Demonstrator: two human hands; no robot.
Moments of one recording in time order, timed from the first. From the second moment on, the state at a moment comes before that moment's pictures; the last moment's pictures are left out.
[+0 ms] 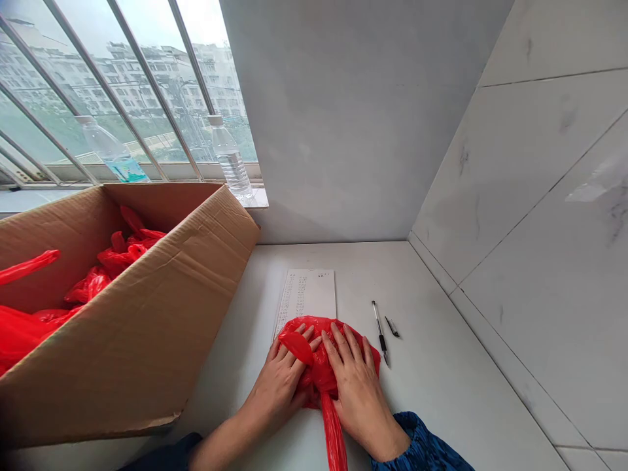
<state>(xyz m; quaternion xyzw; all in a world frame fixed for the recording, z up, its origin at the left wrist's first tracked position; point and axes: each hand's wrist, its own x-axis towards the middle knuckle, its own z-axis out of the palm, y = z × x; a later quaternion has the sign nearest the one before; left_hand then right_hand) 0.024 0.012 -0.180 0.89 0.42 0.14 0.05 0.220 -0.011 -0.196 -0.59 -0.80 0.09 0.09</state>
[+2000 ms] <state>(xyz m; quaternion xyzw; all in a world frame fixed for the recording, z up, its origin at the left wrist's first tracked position) 0.023 -0.004 -0.100 0.71 0.50 0.43 0.25 0.250 -0.021 -0.122 -0.51 -0.66 0.21 0.51</state>
